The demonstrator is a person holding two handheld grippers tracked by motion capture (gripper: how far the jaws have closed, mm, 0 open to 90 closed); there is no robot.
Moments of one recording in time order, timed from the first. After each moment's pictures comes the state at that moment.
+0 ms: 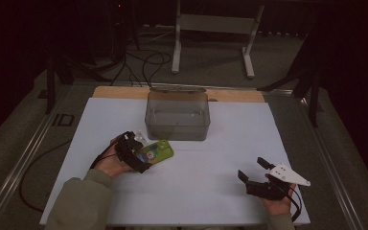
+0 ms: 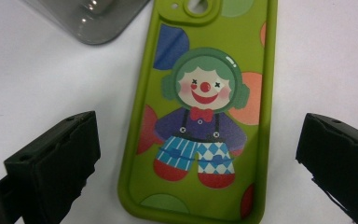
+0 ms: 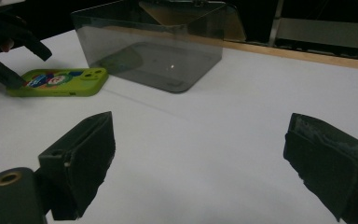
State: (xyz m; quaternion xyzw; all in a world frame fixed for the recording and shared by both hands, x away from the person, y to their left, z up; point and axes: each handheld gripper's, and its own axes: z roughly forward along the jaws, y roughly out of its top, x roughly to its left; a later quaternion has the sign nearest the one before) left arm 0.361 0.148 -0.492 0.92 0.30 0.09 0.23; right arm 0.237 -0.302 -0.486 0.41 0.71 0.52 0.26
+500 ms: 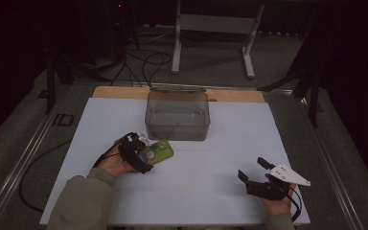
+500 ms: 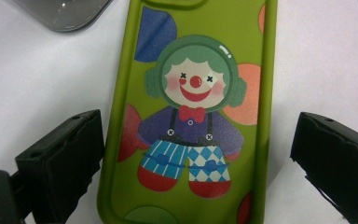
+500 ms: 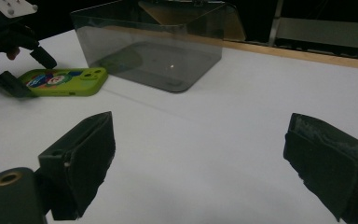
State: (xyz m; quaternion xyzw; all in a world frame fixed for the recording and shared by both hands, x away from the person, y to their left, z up) left arm 0.367 0.141 -0.501 0.93 0.29 0.06 0.20; right arm 0.237 -0.303 -0.486 0.41 0.71 0.52 0.26
